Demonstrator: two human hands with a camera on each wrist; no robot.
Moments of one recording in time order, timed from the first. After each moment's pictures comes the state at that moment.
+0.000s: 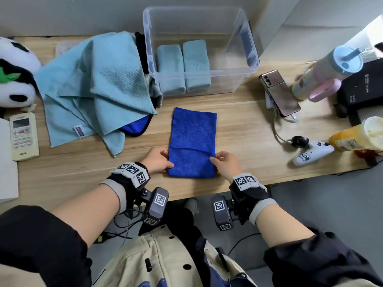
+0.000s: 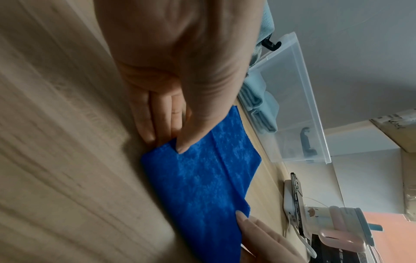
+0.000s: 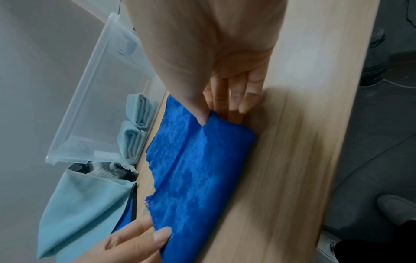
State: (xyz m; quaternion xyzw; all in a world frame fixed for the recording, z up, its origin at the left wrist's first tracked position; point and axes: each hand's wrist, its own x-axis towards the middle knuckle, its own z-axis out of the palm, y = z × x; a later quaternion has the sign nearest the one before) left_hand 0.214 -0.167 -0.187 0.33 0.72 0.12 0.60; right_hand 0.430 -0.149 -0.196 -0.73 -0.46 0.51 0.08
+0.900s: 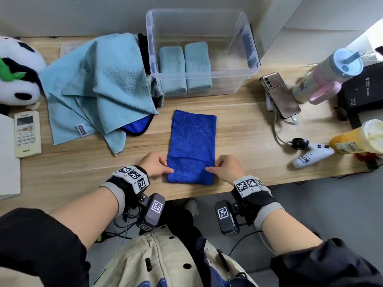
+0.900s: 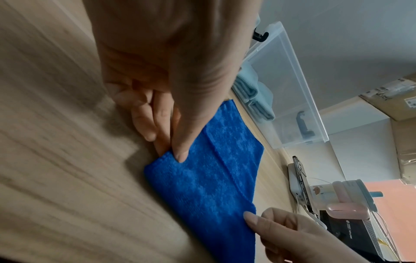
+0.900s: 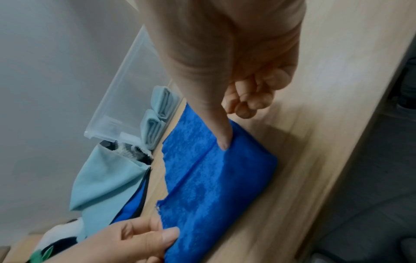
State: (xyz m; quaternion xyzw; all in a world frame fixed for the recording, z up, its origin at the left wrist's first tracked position) left_hand 0.207 -0.181 -0.197 0.40 0.75 0.04 0.52; right_hand 0.440 -0.152 -0.178 -0.67 -0.59 0.44 -0.03
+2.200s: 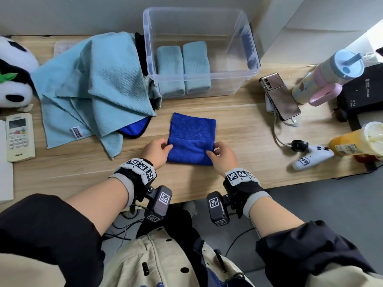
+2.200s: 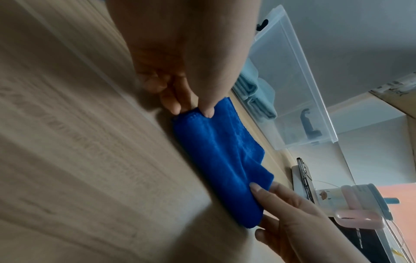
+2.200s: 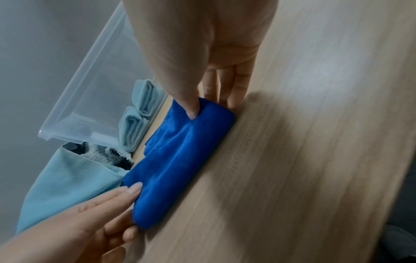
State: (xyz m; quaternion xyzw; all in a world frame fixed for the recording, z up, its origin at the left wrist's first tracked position) left_hand 0.216 -0.147 -0.198 0.47 0.77 0.13 0.41; right_hand 0.424 -0.128 -0.193 -0.70 -0.56 0.42 0.09
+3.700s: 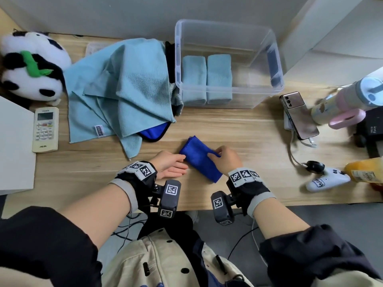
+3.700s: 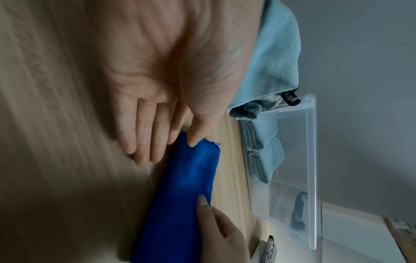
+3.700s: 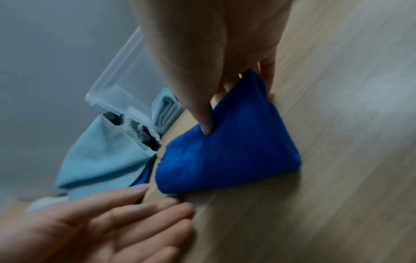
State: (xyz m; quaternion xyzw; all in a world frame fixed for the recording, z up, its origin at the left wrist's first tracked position) left_hand 0.199 -0.153 -0.159 0.11 0.66 0.19 0.72; right_hand 0.383 -0.098 -0.179 -0.67 -0.64 0.37 -0.09
